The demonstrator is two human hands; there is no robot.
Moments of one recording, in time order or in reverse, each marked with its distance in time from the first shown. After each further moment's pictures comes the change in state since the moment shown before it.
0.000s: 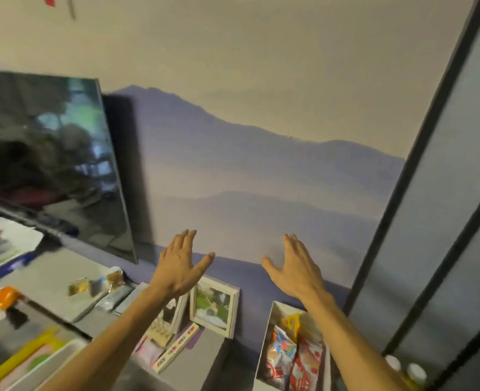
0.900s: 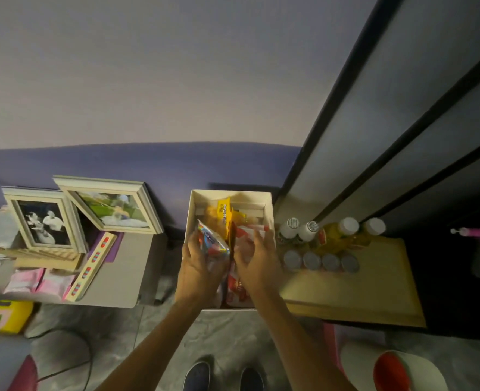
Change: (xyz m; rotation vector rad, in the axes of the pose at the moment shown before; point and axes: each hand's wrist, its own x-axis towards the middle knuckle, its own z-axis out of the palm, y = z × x) left_hand -0.078 0.056 0.427 -0.422 -0.533 -0.339; right_hand -0.058 0.249 0.301 0.094 0.016 0.637
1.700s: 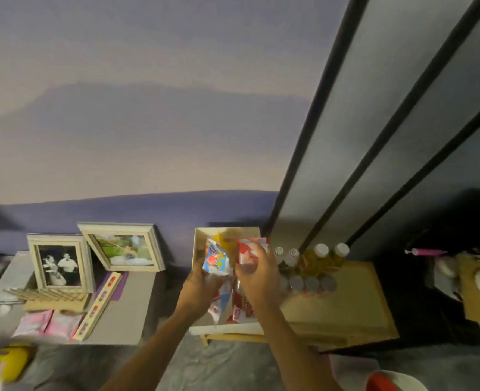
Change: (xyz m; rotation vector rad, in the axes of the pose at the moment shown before) left_hand -0.027 0.055 -0.056 -0.197 -0.166 0.008; right_hand -0.030 -0.050 -0.085 0.221 0.174 0.000
